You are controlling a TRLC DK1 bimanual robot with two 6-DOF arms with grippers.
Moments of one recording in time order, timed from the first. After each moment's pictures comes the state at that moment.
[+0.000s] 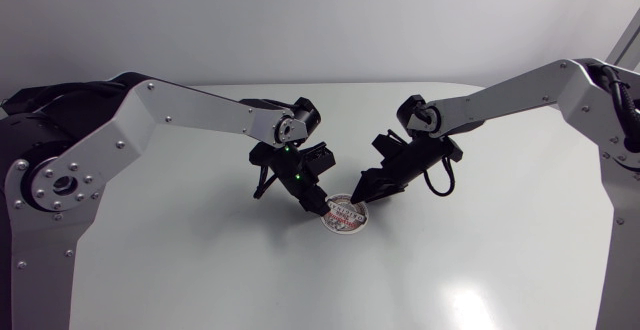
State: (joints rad) left arm -0.55 2.22 1.58 -0.70 0.34 0.45; right arm 0.23 2.14 1.42 -0.66 -0.68 -0.28
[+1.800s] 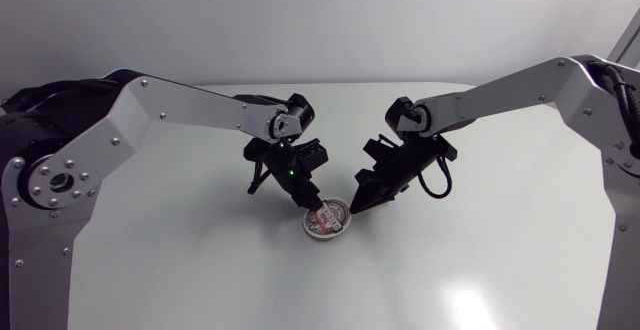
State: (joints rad) left arm -0.54 2.22 1.58 -0.71 0.30 0.45; right arm 0.30 2.11 1.42 -0.75 -0.73 -0.19
